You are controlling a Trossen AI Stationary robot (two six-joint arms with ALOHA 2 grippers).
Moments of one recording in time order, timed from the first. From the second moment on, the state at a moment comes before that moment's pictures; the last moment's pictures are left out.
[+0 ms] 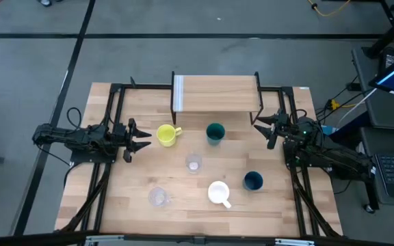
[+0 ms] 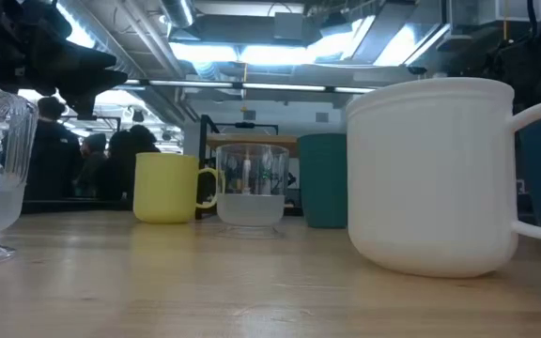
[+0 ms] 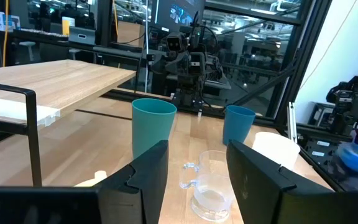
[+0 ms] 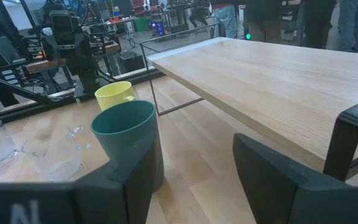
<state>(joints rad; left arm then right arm) -0.11 0.01 0.01 0.04 -0.19 -0.17 -0.42 0.00 0.07 -0.16 -0.05 0.17</state>
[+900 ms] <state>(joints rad) -0.11 0.01 0.01 0.04 -0.19 -0.17 -0.42 0.00 0.07 -0.12 -0.05 0.26</state>
